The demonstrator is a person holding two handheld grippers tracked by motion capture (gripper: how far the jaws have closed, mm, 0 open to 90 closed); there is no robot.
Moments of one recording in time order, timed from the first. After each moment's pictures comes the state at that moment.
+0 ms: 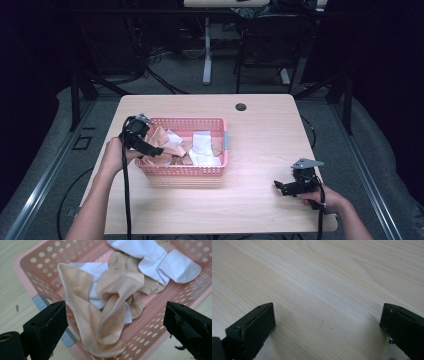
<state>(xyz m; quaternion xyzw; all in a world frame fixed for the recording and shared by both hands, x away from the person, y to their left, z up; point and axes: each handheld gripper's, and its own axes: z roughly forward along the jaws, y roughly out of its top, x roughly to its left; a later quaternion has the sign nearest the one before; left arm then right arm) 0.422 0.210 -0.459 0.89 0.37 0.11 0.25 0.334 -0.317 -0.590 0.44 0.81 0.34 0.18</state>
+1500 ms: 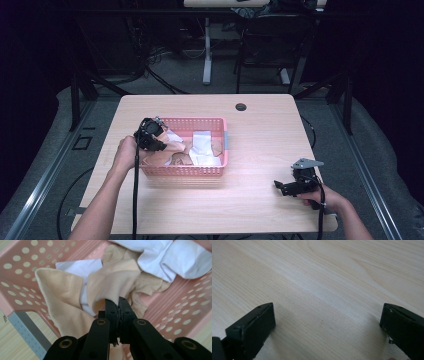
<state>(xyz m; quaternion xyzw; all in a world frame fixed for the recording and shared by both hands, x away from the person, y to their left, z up) 0.436 0.181 -0.472 0.91 0.35 0.10 0.21 0.335 -0.317 -0.589 0.44 0.81 0.34 0.18</state>
